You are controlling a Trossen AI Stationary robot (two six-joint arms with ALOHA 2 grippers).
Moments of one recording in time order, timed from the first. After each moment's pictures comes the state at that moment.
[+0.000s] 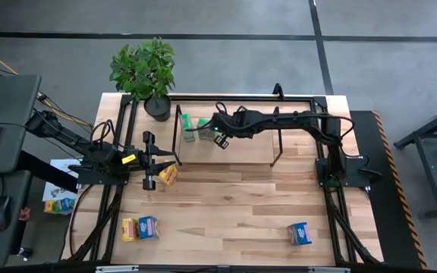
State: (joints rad) left arm -0.45 0.71 0.37 0.59 -0.51 0.26; right arm -0.20 2.01 1.60 -0.73 0.46 0.30
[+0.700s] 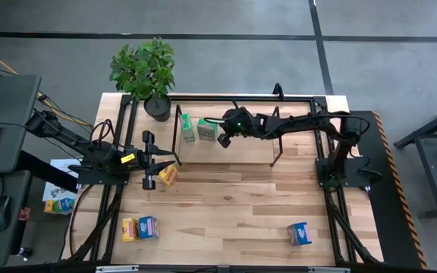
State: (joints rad) left arm -0.45 0.71 0.37 0.61 -0.51 0.27; right arm -0.27 1.81 1.11 0.08 0.19 0.20
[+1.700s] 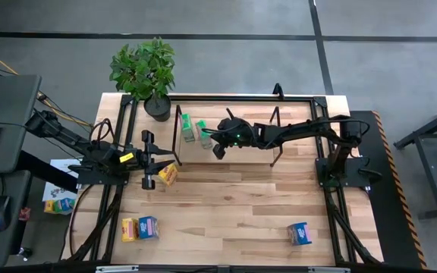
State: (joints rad) left arm -0.45 0.71 0.37 0.63 -0.51 0.27; right arm -0.15 1.81 1.11 0.19 0.15 0.31
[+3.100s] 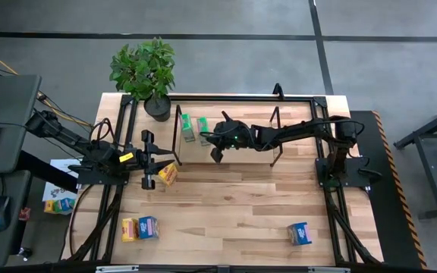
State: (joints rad) left arm -0.45 0.71 0.37 0.63 -0.51 0.27; right arm -0.14 1.86 1.13 0.27 0.10 0.23
